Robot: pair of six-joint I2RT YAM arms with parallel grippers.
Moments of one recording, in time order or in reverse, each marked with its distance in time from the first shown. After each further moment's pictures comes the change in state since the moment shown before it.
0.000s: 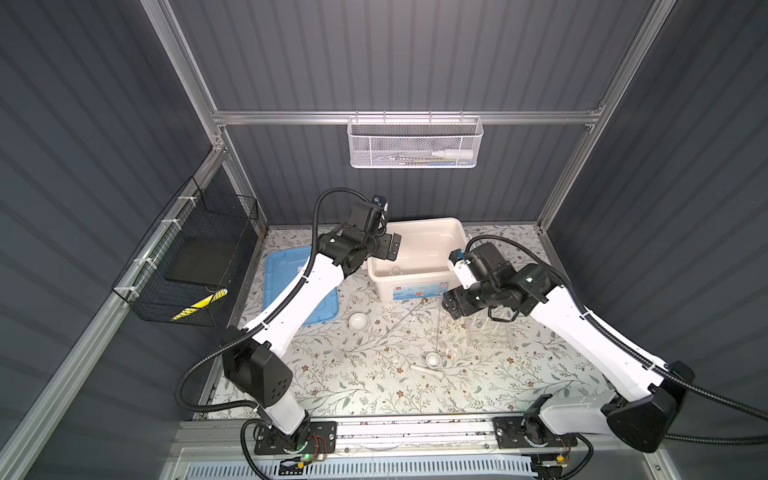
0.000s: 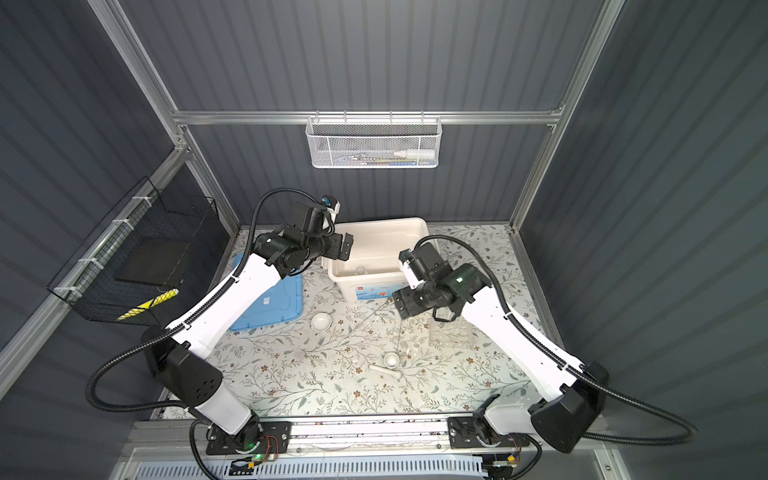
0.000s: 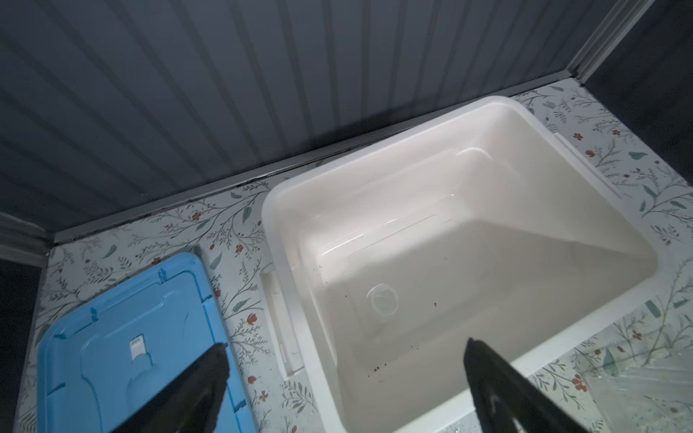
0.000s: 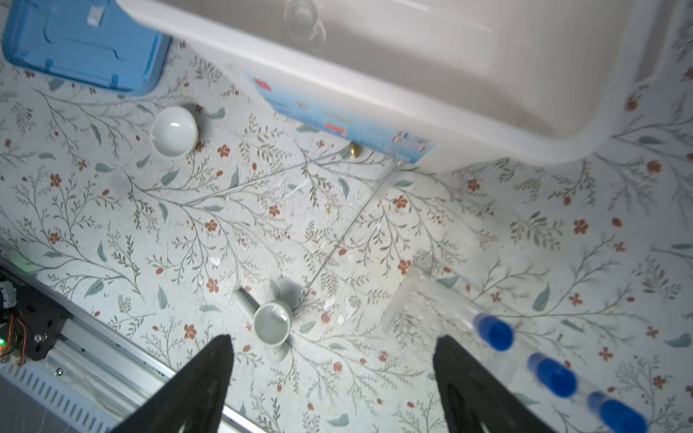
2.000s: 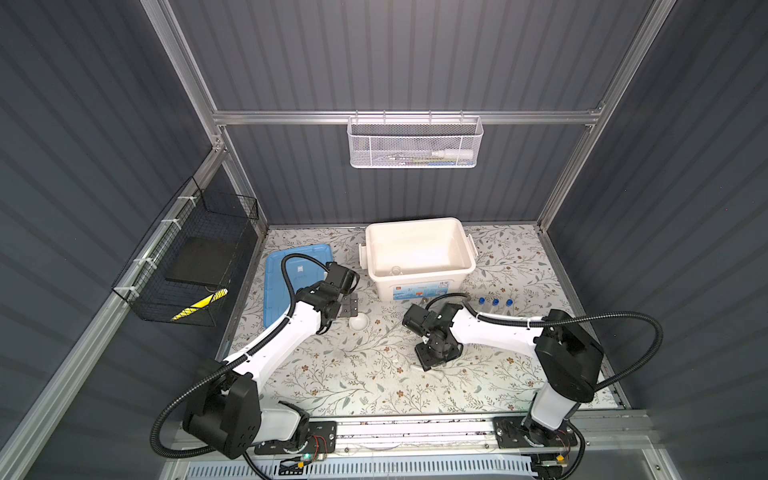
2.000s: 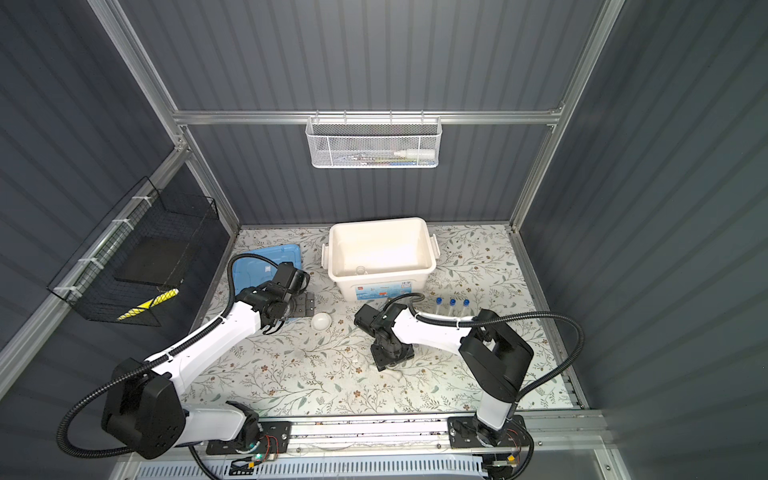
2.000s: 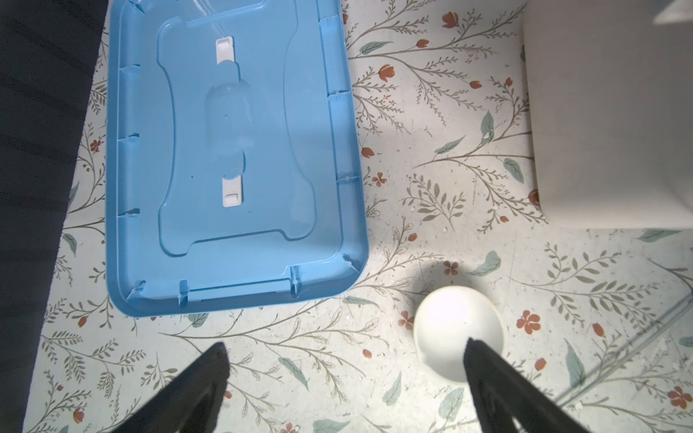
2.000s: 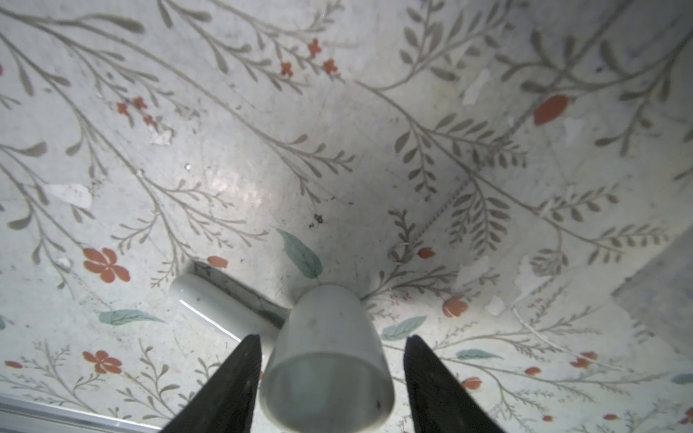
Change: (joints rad) left arm 0.118 -0.266 -0.664 -0.005 -0.154 -0.279; right arm 0.243 0.378 -0.259 0.185 -0.027 0.335
